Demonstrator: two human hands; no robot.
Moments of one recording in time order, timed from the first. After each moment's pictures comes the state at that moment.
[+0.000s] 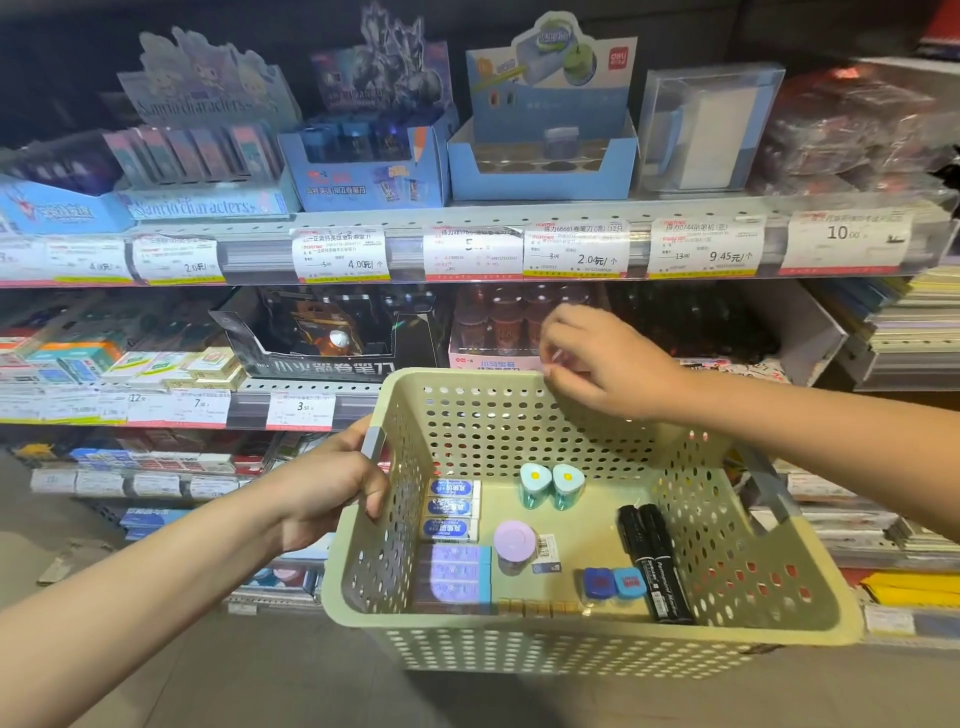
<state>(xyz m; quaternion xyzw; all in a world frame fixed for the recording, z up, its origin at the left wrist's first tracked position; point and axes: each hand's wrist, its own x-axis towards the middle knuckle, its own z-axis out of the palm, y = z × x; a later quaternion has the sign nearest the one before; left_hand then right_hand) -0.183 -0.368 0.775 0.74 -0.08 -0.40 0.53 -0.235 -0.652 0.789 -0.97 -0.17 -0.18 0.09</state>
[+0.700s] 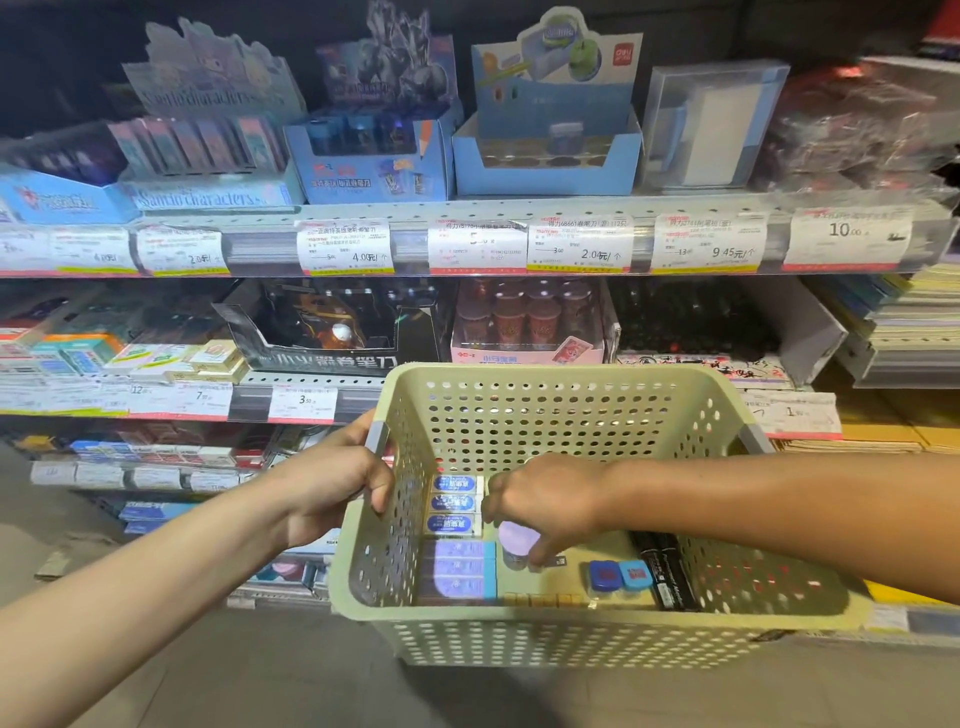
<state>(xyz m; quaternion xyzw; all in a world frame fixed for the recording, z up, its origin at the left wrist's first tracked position) -0.191 -0.368 0.779 0.73 -0.08 -0.40 0.54 -0.257 -0.570 0.733 -0.95 -0.26 0.19 -0.07</state>
